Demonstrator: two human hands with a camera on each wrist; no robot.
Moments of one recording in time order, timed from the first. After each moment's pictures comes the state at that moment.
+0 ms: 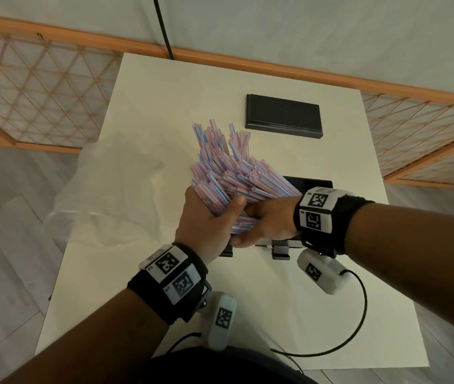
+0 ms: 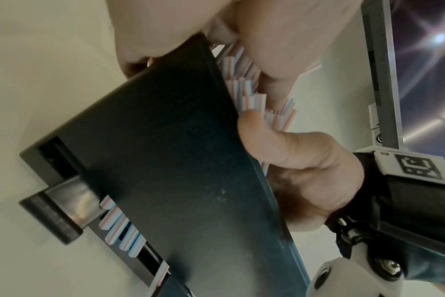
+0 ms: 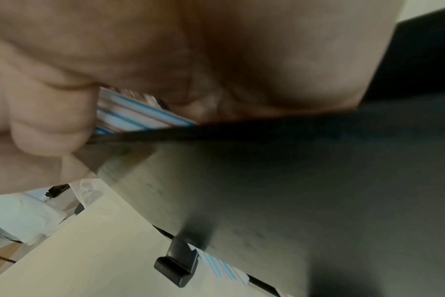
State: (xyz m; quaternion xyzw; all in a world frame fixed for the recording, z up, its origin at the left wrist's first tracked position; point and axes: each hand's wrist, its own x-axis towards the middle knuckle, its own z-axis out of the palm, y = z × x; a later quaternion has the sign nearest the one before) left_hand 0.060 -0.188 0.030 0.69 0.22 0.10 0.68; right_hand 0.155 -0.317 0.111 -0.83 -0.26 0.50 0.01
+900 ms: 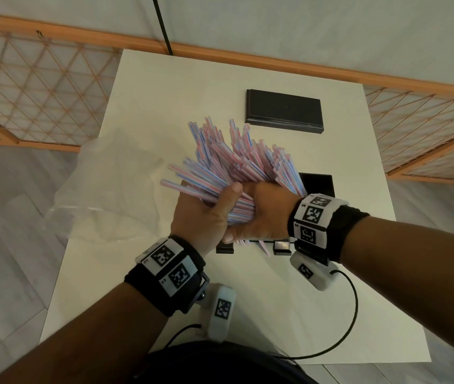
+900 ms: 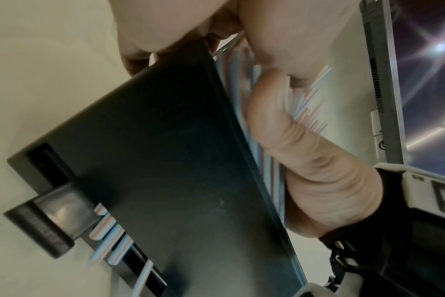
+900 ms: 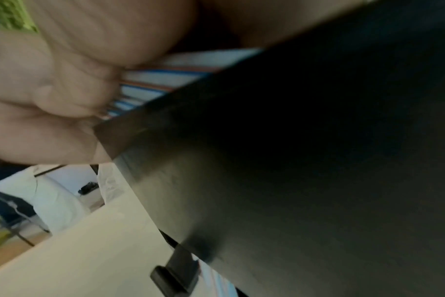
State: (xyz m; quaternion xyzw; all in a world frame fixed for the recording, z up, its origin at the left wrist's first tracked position) left_hand 0.058 -0.189 0.055 0.68 0.21 0.11 0.69; right_hand 0.143 -0.317 0.107 -0.87 -0.31 0.35 0.16
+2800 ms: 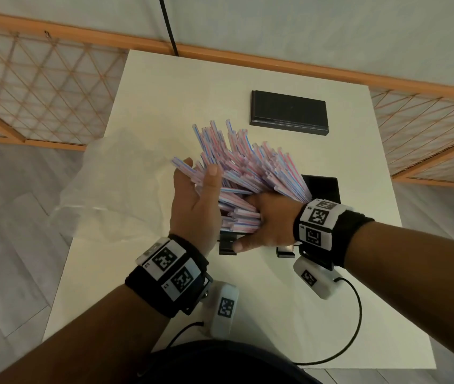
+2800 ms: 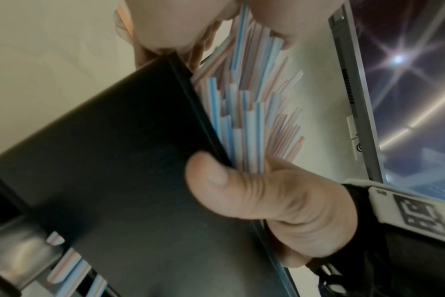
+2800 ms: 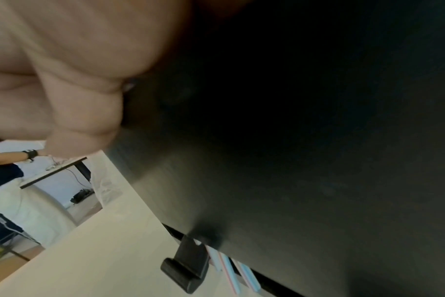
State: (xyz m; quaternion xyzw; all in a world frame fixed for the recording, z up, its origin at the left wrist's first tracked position) left_hand 0.061 -0.188 0.078 0.62 0.29 0.16 0.71; right_hand 0.140 -0.322 0.108 -0.87 -0.31 0.37 0.11
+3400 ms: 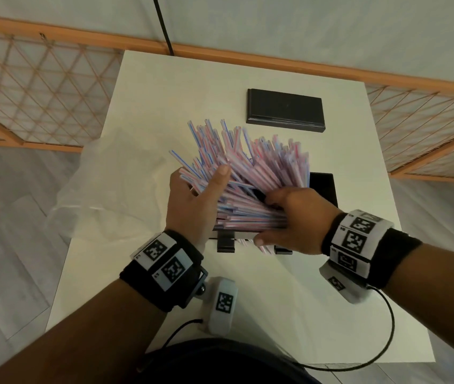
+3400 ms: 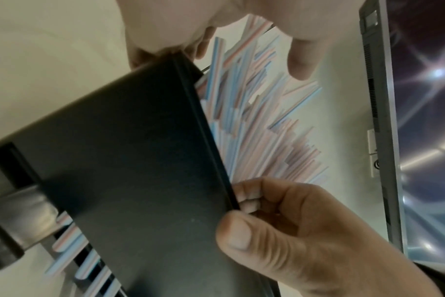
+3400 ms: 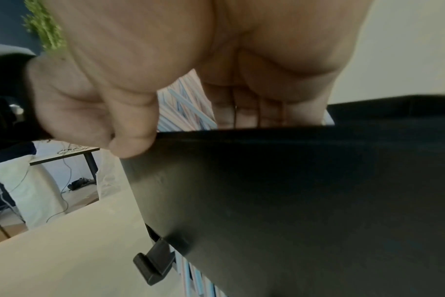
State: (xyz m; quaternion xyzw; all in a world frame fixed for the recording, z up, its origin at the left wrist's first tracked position) left_hand 0.063 -0.185 0.073 0.60 0.31 0.13 0.72; right_hand 0.137 -0.367 0.114 -0.90 -0.33 0.25 0.08
